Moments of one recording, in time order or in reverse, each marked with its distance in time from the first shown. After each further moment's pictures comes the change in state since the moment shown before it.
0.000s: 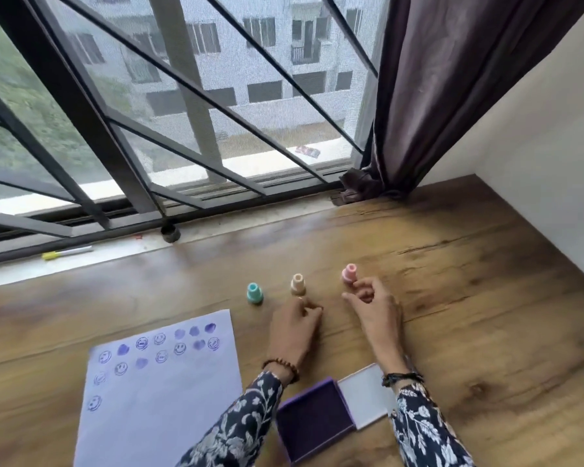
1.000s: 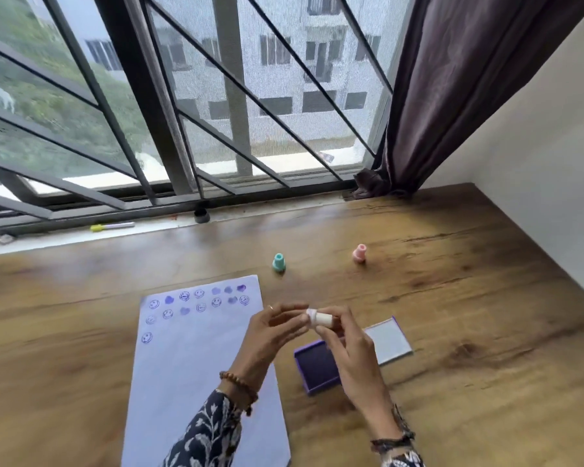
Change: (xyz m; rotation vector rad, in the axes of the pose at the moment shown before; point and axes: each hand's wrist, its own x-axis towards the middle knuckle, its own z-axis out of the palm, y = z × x) left_hand -0.105 -0.021 -0.074 -0.744 -0.175 -0.022; right_hand -0.148 -0.043 -0.018 0.161 -0.329 -0.249
